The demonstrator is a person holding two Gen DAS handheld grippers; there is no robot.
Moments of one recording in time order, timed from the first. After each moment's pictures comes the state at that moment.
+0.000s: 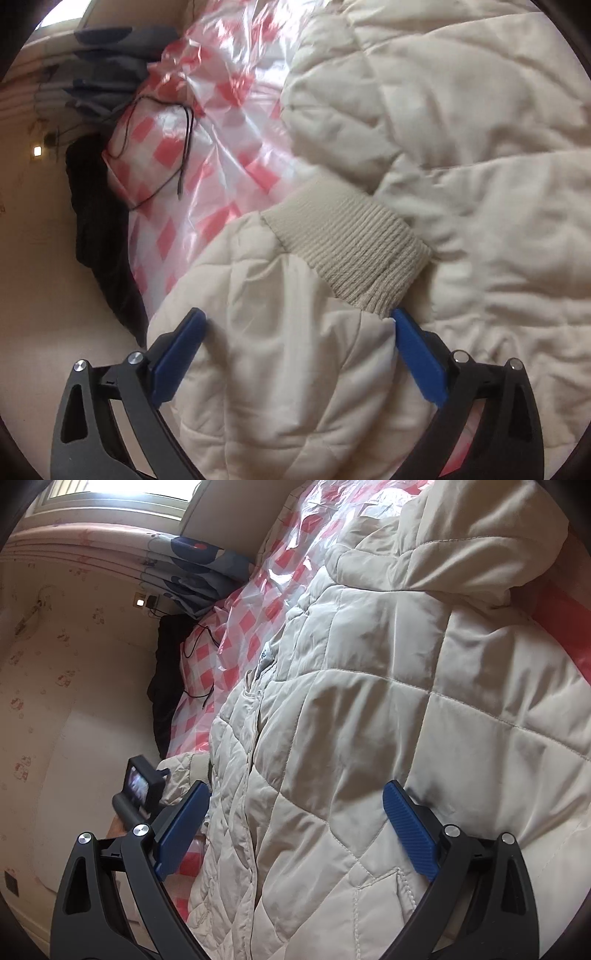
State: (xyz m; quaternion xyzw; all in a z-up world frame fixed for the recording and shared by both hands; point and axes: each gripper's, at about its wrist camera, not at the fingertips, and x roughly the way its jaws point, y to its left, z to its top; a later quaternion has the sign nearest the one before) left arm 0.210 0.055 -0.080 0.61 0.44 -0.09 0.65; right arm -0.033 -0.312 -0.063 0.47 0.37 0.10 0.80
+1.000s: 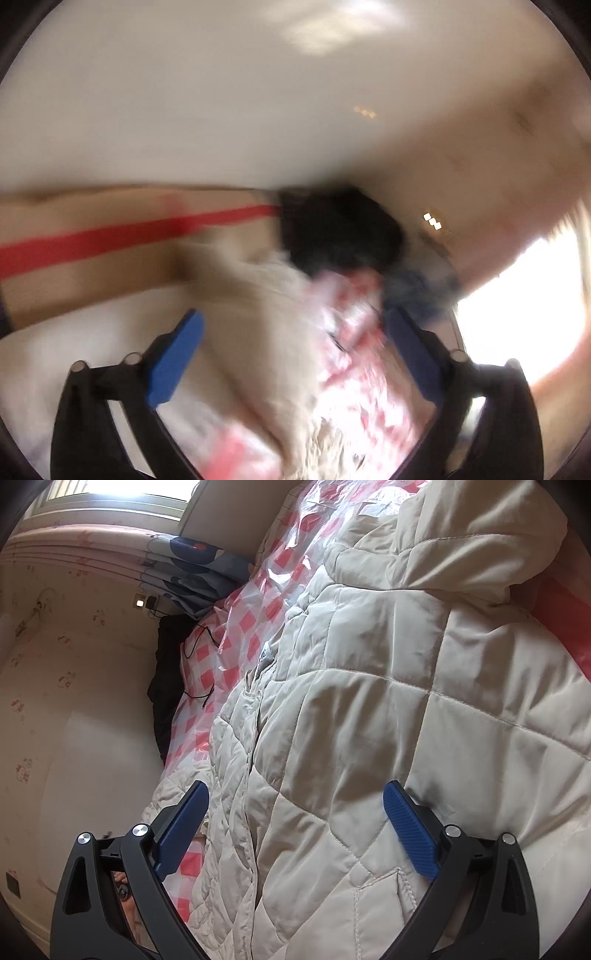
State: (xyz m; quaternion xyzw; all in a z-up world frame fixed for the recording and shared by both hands) left arm 0.059 0.450 0.083 -0.44 0.19 -0.02 0.88; right arm -0.033 -0.312 -0.063 0.47 0.37 0.10 0.80
